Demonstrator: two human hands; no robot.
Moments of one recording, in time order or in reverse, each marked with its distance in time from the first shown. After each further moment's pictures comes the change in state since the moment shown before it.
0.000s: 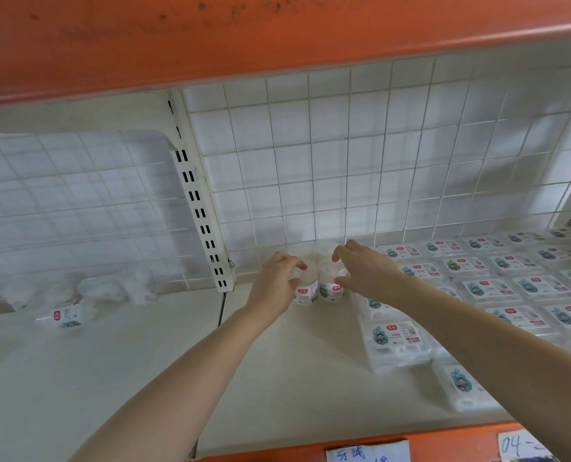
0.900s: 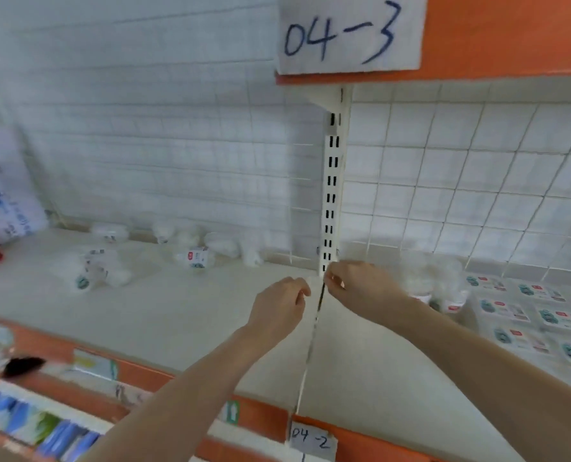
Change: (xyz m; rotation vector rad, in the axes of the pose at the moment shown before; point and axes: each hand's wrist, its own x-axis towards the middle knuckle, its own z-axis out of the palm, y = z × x) left_hand -0.115 -0.090 -0.089 0.256 0.144 -0.257; right_hand 0.017 -0.176 0.016 0.120 0.054 -0.383
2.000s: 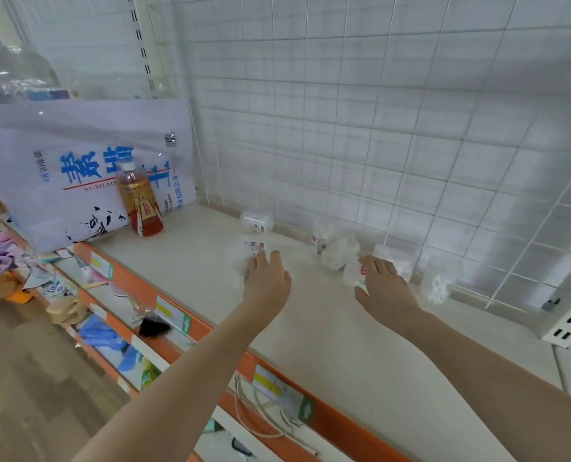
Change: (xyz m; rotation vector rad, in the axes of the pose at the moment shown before) left_hand -0.012 -0.311 -0.139 0.144 0.092 -0.535; right_hand 0.198 -0.209 0.154 0.010 -0.047 -0.056
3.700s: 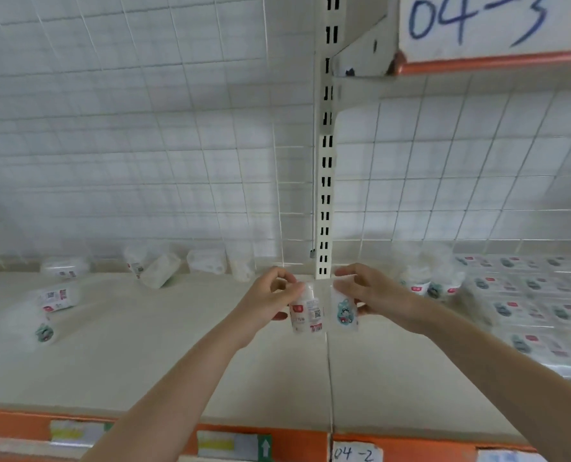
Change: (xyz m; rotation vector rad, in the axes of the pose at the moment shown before) left_hand -0.122 0.254 0.045 -0.904 -0.700 0.306; right_hand -0.224 0.183 -0.135 1.029 -0.089 0.500
